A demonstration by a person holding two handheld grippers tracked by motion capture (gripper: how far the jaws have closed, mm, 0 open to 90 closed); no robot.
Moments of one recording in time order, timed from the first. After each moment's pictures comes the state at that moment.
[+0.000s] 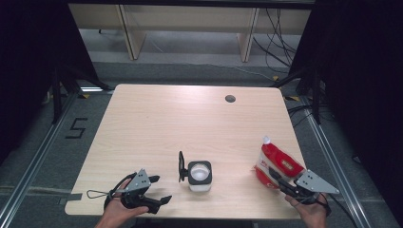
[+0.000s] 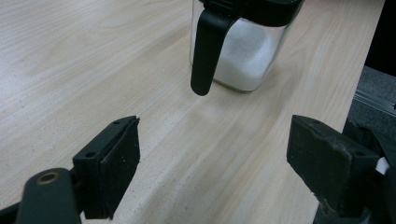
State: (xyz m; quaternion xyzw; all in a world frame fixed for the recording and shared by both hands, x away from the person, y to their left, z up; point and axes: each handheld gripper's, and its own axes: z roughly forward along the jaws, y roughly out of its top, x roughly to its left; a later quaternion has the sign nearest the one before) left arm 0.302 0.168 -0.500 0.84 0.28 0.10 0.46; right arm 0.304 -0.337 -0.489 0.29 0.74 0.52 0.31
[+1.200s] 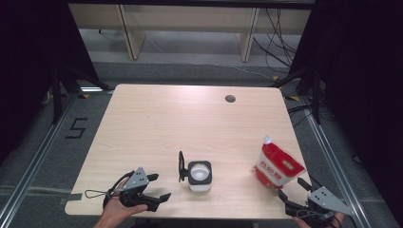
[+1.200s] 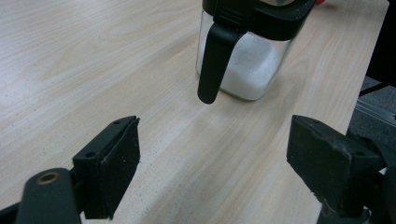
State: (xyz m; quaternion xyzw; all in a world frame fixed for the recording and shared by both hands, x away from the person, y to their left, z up) left arm 0.304 0.171 -0.497 0.82 0.29 0.11 0.47; right arm 0.243 -0.341 -0.477 0.44 0.71 0.45 0.31
